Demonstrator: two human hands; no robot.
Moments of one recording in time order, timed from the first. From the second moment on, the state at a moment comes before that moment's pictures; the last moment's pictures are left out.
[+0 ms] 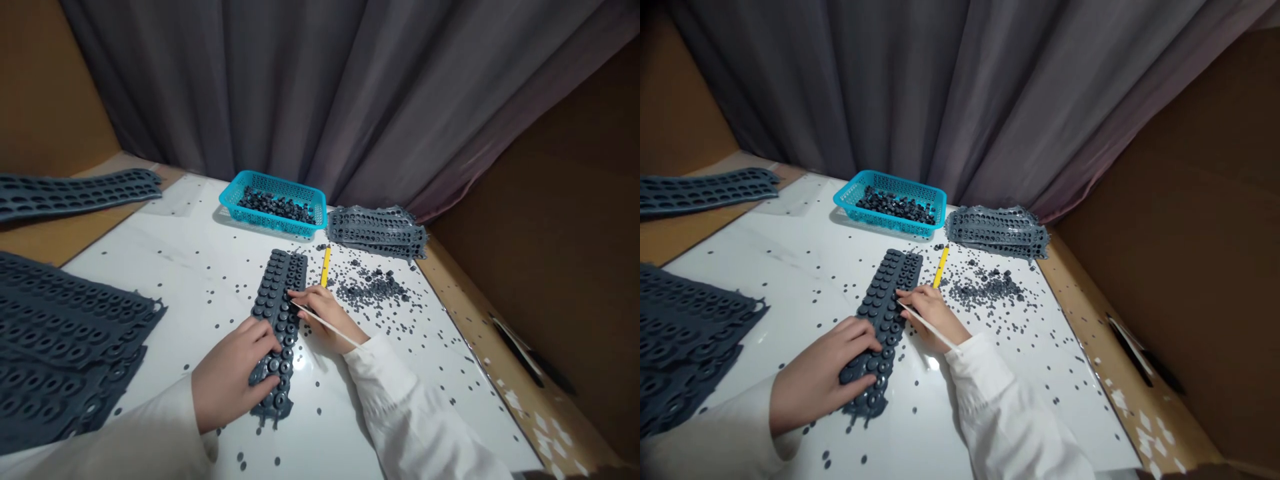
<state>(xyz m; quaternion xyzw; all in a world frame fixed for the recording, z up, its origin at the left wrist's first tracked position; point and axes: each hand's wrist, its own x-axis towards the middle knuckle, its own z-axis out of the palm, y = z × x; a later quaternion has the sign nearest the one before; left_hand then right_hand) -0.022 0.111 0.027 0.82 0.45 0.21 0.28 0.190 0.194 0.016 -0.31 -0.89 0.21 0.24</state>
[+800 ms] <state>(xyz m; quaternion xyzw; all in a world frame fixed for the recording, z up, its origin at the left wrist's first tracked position) -0.023 0.112 0.026 0.83 0.44 0.20 0.28 0.190 0.181 0.014 -0.29 -0.93 0.09 0.19</state>
